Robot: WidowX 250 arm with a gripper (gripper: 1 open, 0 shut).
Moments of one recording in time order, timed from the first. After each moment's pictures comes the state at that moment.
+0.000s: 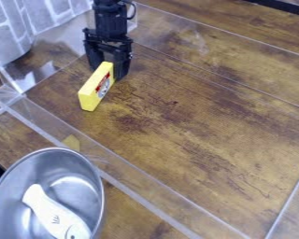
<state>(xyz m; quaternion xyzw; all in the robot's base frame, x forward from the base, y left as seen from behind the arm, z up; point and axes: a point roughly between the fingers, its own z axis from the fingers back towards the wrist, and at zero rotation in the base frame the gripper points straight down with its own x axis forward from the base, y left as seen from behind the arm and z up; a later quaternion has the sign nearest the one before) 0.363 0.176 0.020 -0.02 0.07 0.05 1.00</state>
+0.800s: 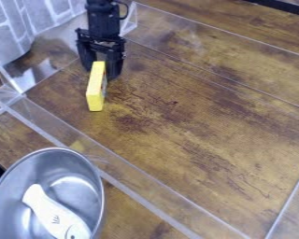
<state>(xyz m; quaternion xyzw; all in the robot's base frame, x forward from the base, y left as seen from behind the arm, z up) 0.352 0.182 0.022 -0.03 0.08 0.06 0.99</state>
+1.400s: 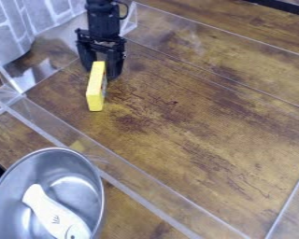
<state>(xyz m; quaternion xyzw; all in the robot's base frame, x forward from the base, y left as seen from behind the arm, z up) 0.349 0.178 0.024 -0.04 0.10 0.07 0.99</state>
